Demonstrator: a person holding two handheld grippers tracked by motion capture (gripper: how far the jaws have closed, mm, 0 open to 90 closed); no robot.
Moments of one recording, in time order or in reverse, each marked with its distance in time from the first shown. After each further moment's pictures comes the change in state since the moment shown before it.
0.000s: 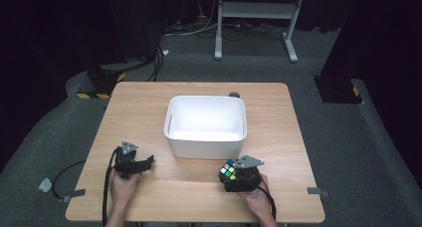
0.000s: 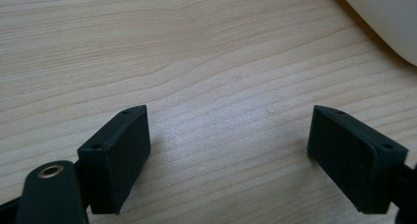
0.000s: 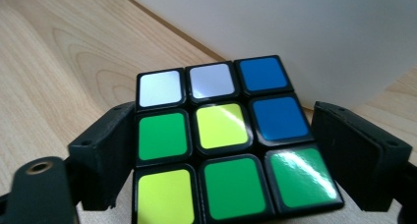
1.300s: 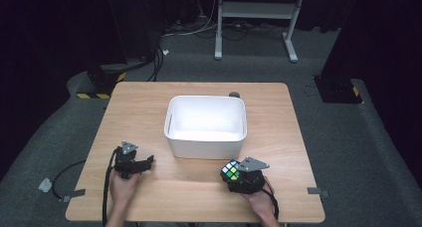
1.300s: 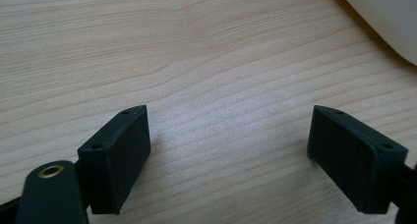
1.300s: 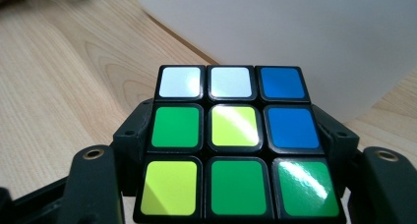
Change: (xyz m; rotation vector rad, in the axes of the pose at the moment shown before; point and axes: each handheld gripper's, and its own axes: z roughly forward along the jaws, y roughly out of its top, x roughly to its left) left arm 0.000 0.000 0.000 0.001 0.003 0.002; right arm 0.003 0.002 -0.021 -0.063 0.023 -0.037
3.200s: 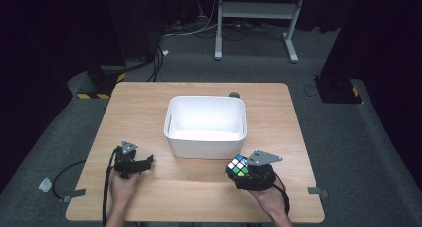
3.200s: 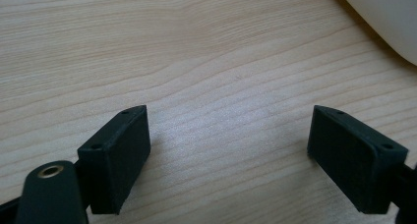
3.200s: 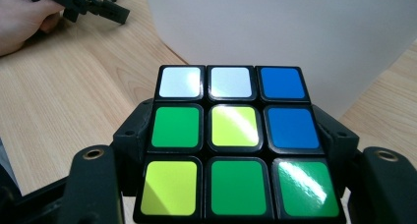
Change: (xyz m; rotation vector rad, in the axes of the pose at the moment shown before) left arm 0.000 0.000 0.000 0.001 -0.001 0.002; right arm -0.005 0.033 -0.044 -0.001 0.036 0.007
